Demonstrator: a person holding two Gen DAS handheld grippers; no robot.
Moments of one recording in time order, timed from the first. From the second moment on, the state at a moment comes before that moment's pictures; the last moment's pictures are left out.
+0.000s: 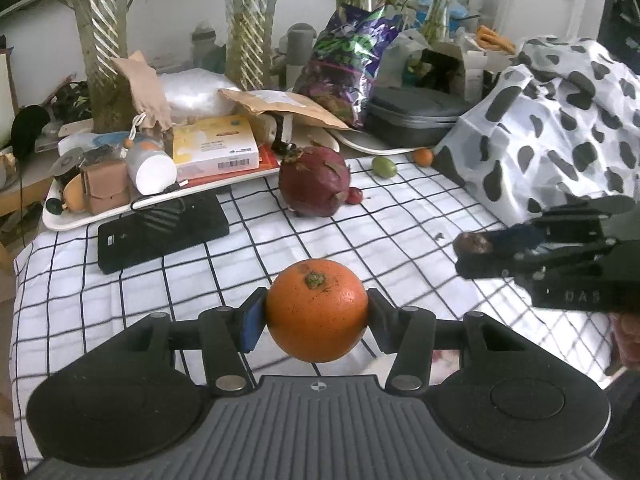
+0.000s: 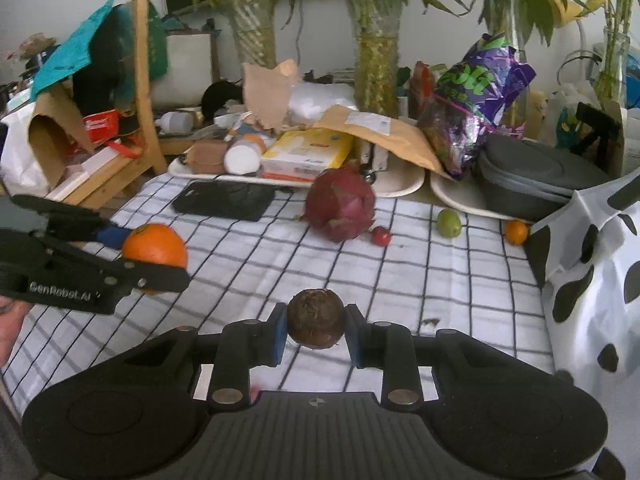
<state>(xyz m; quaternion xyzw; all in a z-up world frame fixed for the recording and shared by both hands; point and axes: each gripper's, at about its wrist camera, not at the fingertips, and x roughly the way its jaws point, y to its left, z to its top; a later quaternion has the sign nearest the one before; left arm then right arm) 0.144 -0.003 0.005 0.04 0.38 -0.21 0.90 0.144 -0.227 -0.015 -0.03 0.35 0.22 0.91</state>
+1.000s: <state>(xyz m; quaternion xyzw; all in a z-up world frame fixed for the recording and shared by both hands) 0.057 0.000 0.011 0.02 0.39 -0.21 0.89 0.063 -0.206 -0.017 -0.04 0.38 0.24 0.89</state>
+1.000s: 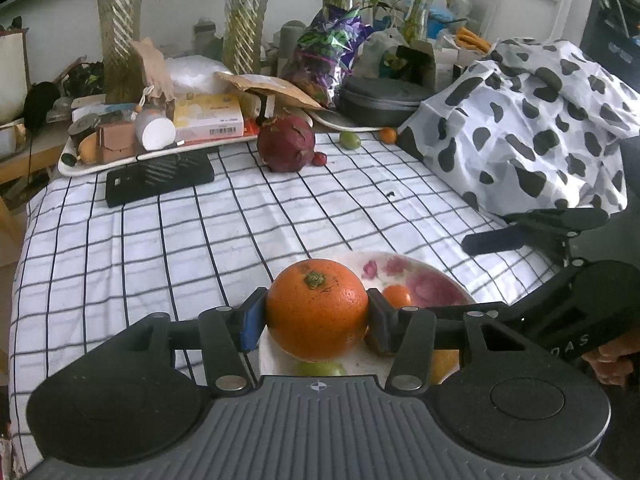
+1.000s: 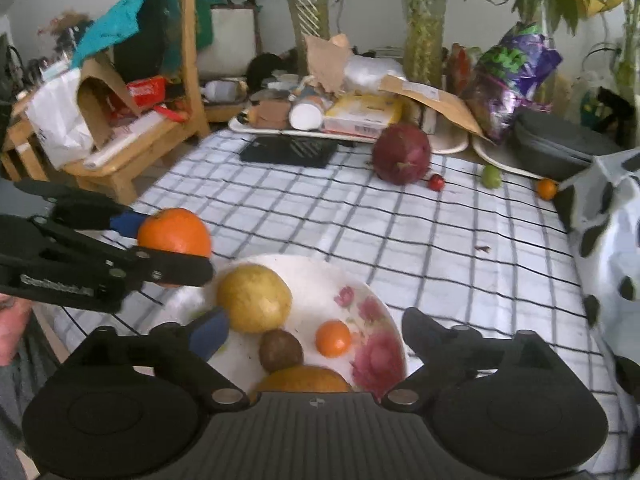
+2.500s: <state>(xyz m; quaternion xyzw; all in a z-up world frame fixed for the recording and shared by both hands) 0.008 -0.029 -0.011 0.08 0.43 -0.21 0.87 0.029 -0.234 -0.028 -0.03 0.41 0.12 0.90</state>
